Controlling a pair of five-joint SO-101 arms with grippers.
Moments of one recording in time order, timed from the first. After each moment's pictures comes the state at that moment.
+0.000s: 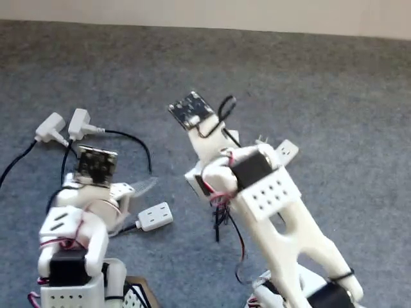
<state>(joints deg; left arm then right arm) -8.7 -93.7 72.9 60.2 -8.7 -38.6 -27.8 20.6 77.8 8.8</state>
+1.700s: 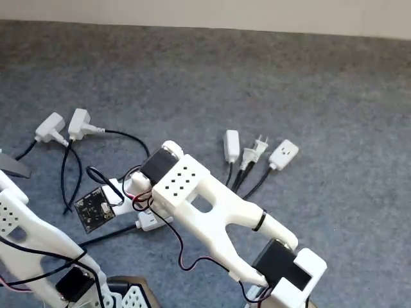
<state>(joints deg) -54.9 53.4 -59.3 96.0 -45.1 -57.3 1.7 2.2 81.5 72.5</state>
